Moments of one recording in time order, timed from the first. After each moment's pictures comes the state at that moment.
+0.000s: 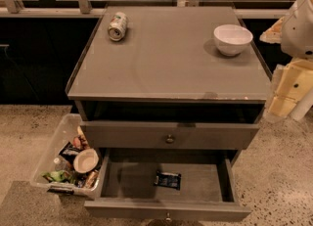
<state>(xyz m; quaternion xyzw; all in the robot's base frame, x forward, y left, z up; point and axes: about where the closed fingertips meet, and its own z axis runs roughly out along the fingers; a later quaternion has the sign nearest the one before) 0.438 -0.217 0.977 -0.60 0.78 -0.03 0.16</state>
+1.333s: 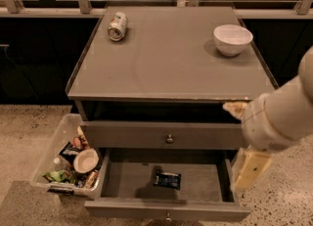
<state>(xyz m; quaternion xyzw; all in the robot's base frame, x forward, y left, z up) 0.393 -0.173 0.828 -0.66 0.73 0.02 0.19</state>
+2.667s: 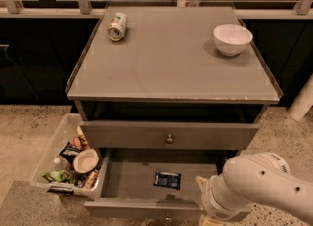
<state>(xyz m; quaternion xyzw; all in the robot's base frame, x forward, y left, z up) 0.335 -0.133 0.574 -0.63 0.76 0.11 0.12</state>
